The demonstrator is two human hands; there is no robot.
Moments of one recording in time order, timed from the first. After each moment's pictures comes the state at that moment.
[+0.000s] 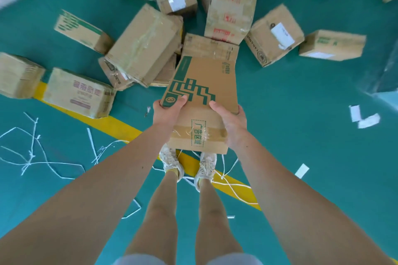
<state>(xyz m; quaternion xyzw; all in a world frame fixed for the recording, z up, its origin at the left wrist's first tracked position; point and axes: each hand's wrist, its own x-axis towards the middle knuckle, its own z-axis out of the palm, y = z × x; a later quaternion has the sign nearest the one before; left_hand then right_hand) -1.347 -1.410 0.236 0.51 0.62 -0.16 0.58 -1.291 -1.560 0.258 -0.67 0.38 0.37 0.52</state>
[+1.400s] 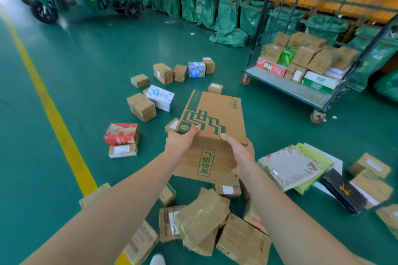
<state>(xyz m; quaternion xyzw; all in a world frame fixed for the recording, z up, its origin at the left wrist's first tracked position) -1.276 -1.120 0.628 0.56 0.50 0.18 0.64 -1.190 -1.265 0.641 -0.68 0.06 0.30 0.67</state>
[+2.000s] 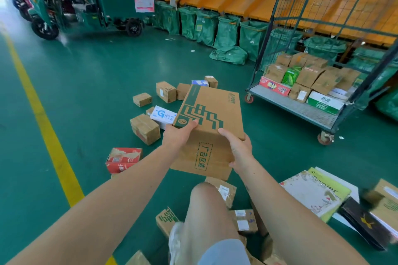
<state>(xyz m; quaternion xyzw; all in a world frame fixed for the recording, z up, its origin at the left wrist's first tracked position) -1.240 -0.923 0.679 0.57 0.47 0.21 0.64 -1.157 -1.075 0.691 -0.67 0.02 0.27 0.69</state>
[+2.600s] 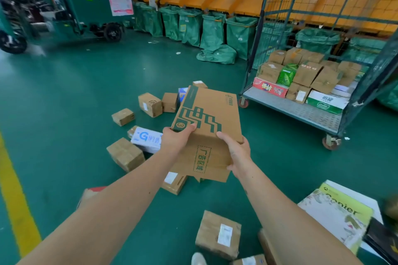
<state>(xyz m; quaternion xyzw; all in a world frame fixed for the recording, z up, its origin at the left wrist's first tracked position) -0.985 -0.766 0.663 0.61 0.45 0.19 0.63 -0.913 -0.923 0.666 -0.64 0.05 0.26 0.72</state>
